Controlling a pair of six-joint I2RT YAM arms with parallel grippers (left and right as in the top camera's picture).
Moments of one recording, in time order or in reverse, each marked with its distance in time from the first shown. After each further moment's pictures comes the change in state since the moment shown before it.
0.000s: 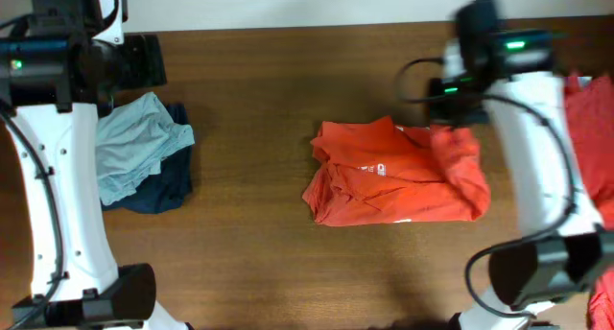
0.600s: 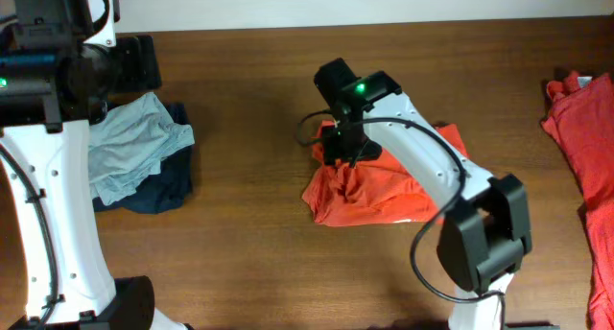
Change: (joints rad) left arm 0.000 -0.051 0.001 0.001 0.000 0.000; right arm 0.327 0.157 -0.138 0.182 -0.069 0.111
